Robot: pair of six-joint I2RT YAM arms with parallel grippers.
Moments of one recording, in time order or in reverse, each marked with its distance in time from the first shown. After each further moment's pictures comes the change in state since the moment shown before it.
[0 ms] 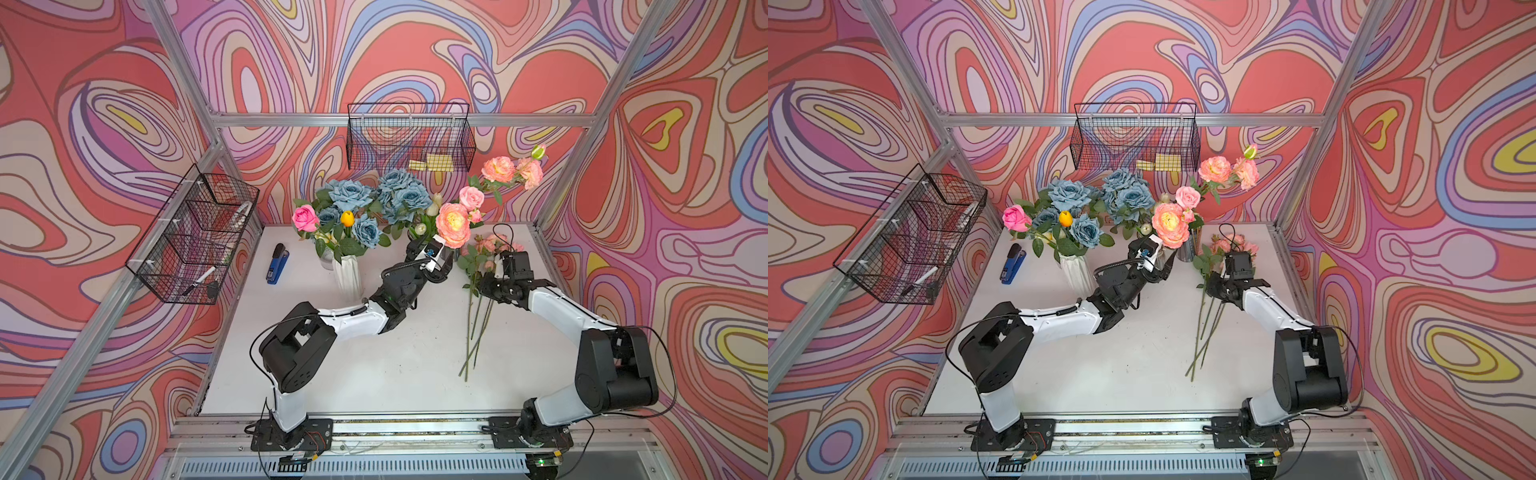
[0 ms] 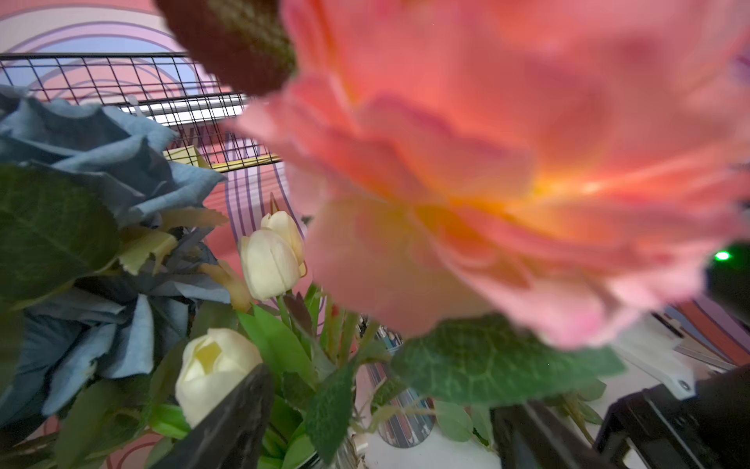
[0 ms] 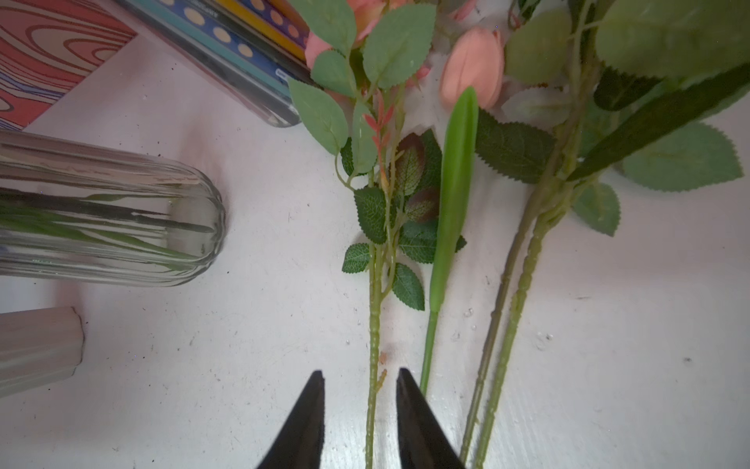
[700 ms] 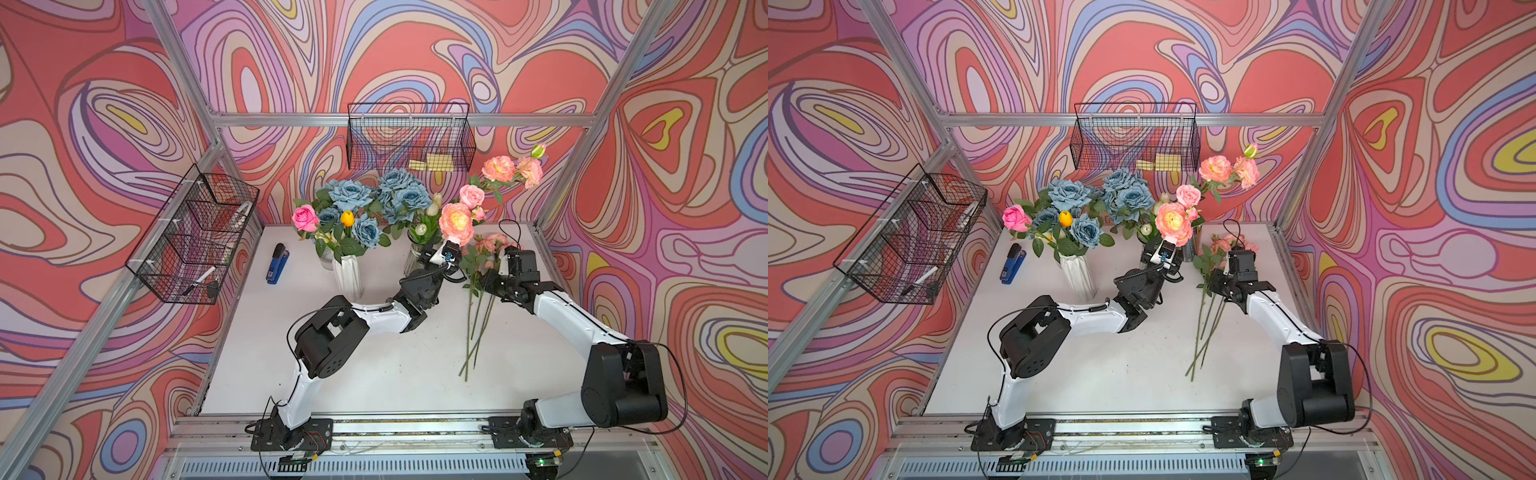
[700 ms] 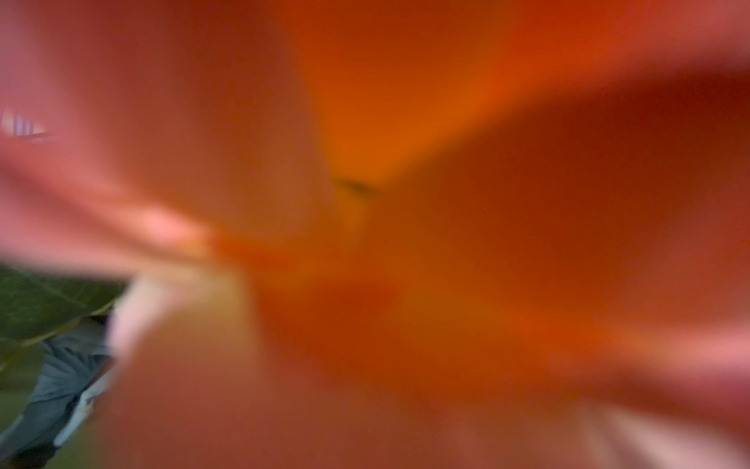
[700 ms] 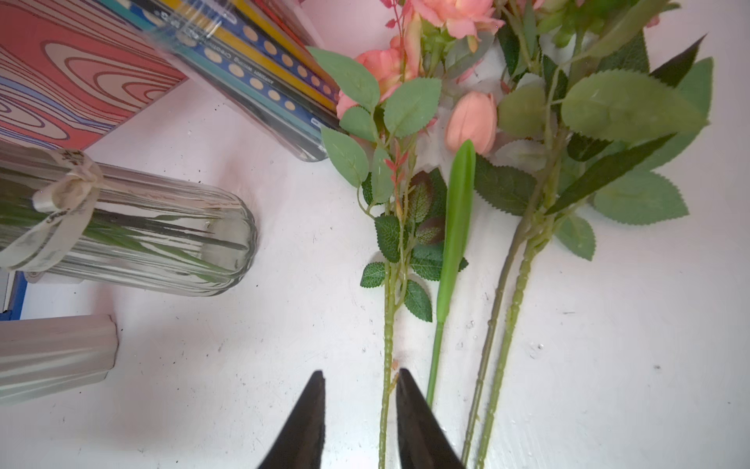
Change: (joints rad) left arm -0.062 0.214 0.190 0.222 -0.220 0.183; right arm -0.005 -0.079 -0.014 0.022 0.004 0.000
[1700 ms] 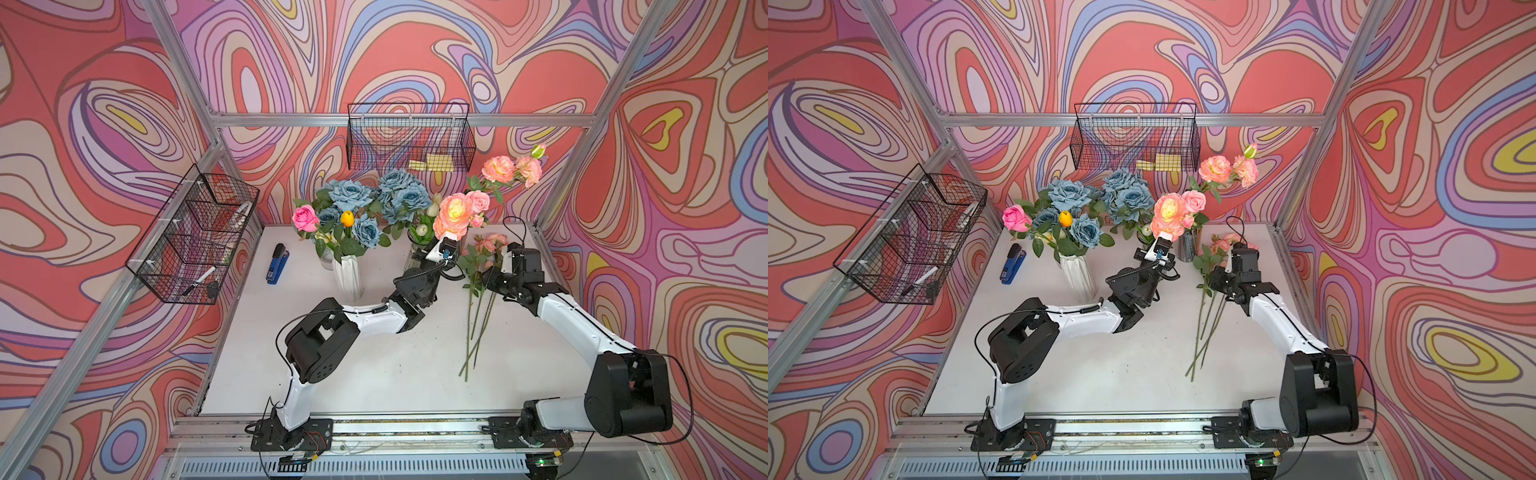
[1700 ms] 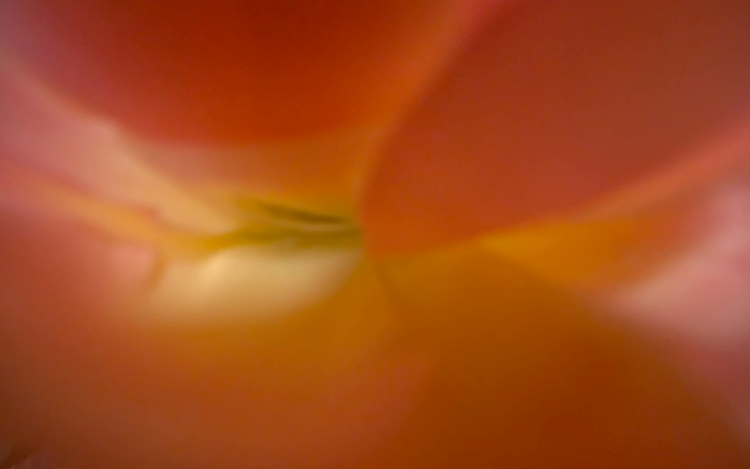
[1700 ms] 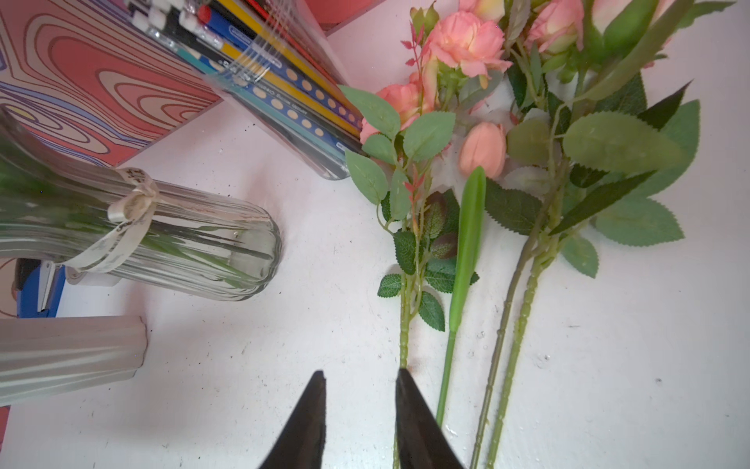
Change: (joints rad) left arm -0.003 -0.102 -0.048 0.011 -0.031 0.064; right arm -0.002 -0.043 0.001 0.015 -0.032 0.000
